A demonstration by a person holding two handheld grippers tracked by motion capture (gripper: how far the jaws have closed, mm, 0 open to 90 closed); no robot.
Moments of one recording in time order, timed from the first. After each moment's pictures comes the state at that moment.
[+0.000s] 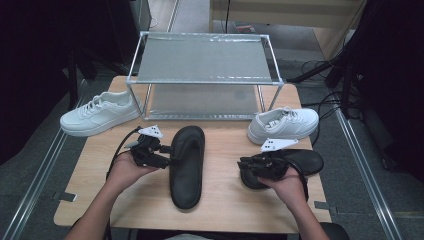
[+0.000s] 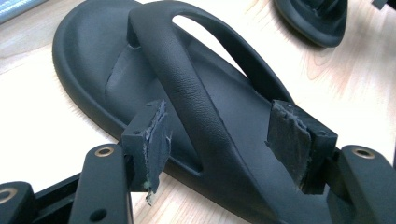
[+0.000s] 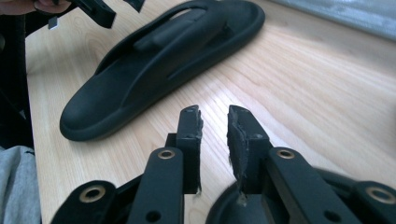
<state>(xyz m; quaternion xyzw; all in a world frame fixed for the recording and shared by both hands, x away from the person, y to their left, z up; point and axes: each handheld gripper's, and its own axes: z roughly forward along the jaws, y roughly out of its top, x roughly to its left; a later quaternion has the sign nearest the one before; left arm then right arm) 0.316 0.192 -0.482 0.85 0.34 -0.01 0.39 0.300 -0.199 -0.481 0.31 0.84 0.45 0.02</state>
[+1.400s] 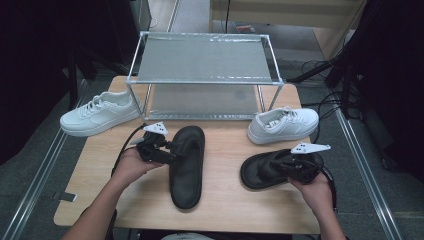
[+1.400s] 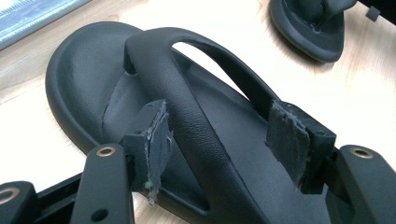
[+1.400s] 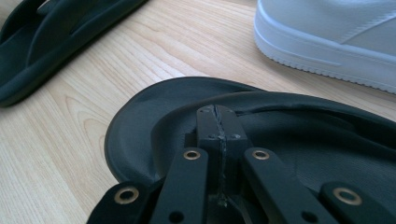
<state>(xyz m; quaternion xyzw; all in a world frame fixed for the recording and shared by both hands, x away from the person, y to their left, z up) 0.331 0.181 -0.487 0.85 0.33 0.00 0.41 0.298 -0.278 -0.492 0.40 0.82 0.40 0.08</state>
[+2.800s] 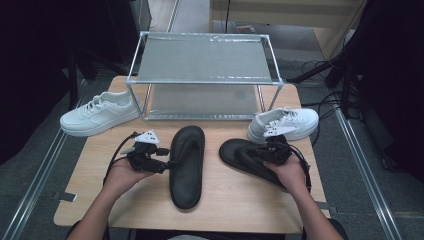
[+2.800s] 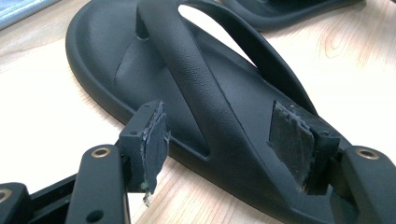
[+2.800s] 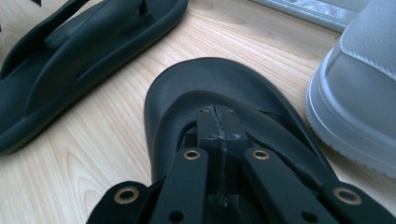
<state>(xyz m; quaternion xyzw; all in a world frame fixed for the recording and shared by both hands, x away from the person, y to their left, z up) 0.302 0.198 -0.491 0.85 0.34 0.03 0.39 0.351 -0.215 -0.494 0.36 0.84 0.40 0.05</state>
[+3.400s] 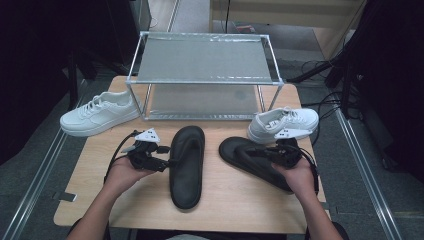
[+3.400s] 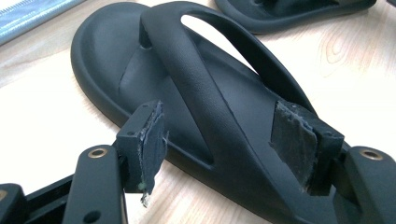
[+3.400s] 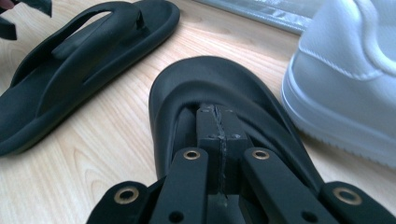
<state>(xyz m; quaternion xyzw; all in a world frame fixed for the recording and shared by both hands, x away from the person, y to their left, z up) 0.308 0.196 -0.488 0.85 0.34 0.04 0.40 0.332 -0.239 -0.482 0.38 0.82 0.42 0.07</state>
